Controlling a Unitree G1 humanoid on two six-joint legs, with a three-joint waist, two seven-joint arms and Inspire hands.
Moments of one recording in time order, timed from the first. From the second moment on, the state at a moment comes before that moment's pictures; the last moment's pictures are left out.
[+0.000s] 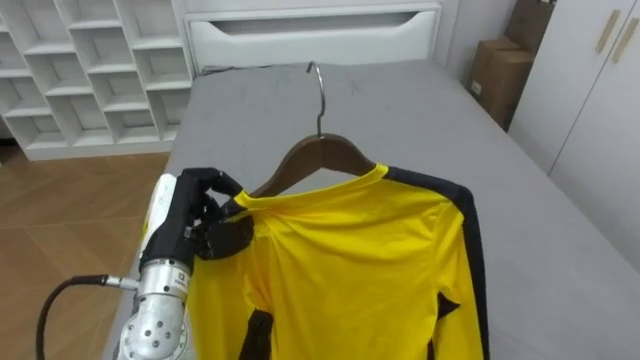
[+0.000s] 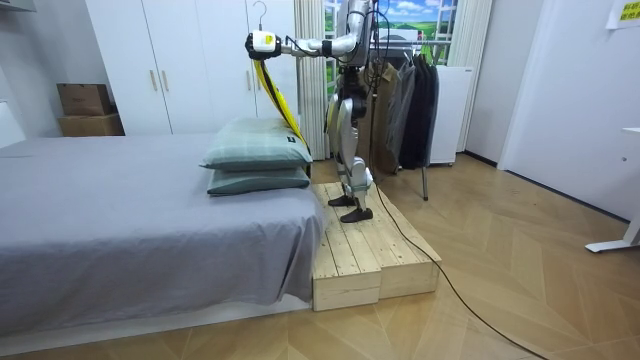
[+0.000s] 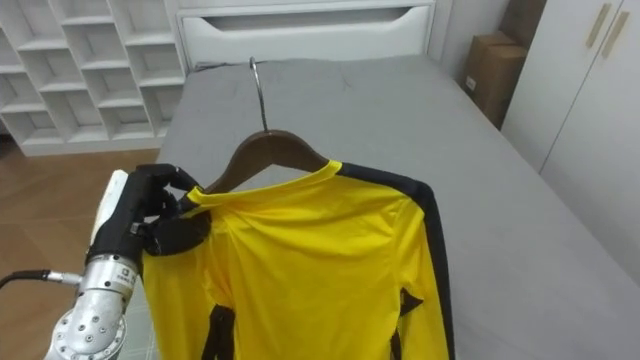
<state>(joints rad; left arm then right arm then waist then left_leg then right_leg) -0.19 0.27 -0.12 0.16 0.19 0.04 0.26 0.04 -0.26 0.08 1.32 0.12 0.02 0.00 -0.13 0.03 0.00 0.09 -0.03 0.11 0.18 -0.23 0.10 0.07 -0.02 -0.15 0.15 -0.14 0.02</state>
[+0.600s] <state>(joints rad) -0.15 0.28 -0.12 0.16 0.19 0.05 0.32 0.05 -0.24 -0.02 1.32 -0.03 0.02 -0.15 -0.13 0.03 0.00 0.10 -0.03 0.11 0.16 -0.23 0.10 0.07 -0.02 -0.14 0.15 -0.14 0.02</state>
